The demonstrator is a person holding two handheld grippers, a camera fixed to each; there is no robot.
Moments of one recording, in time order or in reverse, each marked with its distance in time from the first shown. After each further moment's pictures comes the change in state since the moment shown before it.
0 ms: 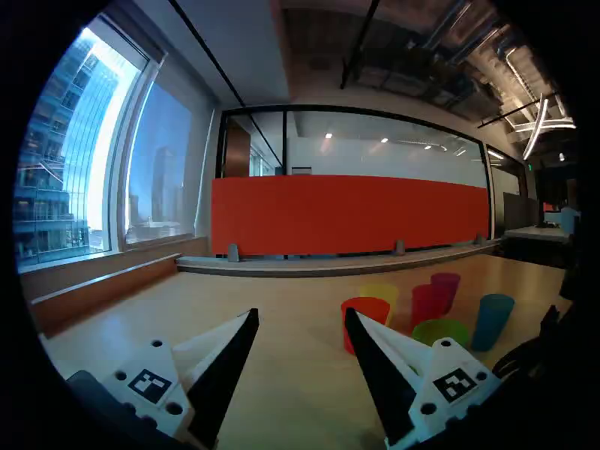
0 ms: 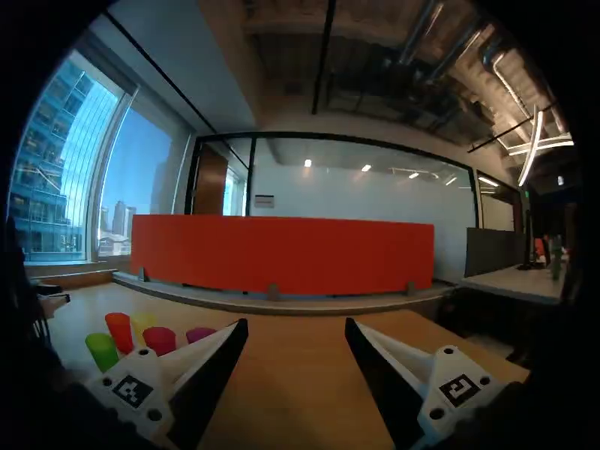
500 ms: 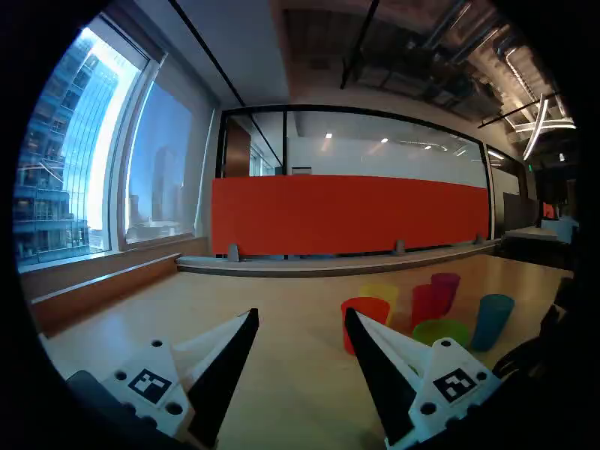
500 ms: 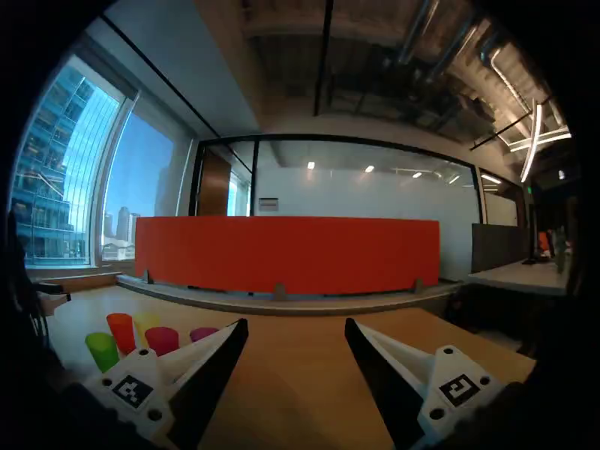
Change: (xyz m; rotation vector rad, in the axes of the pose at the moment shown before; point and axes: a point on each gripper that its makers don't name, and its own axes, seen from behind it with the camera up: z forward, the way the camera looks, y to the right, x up) left arm -0.001 0.000 0.000 0.000 0.000 -0.001; right arm -0.013 -0.004 0.009 0.014 0.019 0.016
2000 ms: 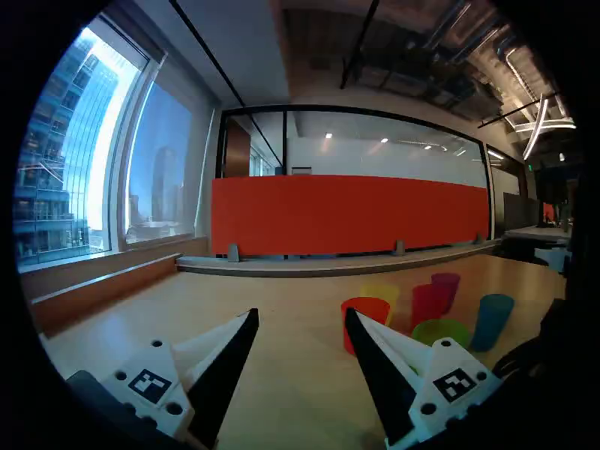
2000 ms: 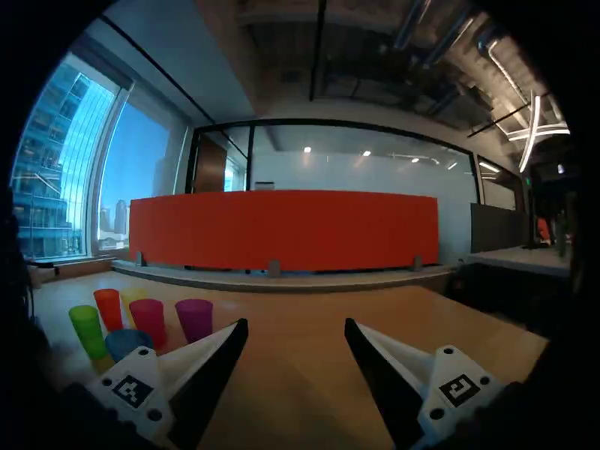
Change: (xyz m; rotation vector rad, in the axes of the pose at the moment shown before) left arm 0.001 -0.001 0.000 0.000 0.000 0.000; right arm -0.062 0.012 0.011 -0.010 -0.064 0.016
